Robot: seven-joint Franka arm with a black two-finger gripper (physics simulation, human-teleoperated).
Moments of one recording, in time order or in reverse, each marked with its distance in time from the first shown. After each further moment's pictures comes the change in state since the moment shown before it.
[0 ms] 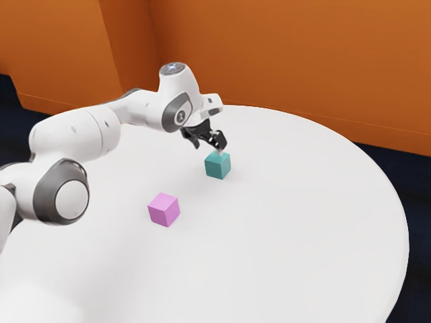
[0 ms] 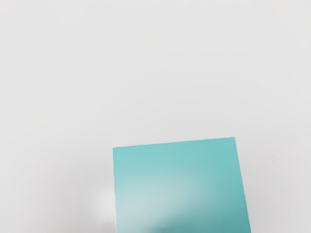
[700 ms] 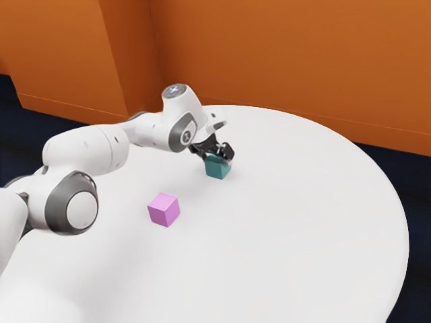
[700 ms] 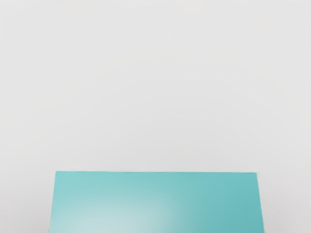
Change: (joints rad) arm -0.002 0.108 -0.017 0.039 -0.019 0.135 -0.047
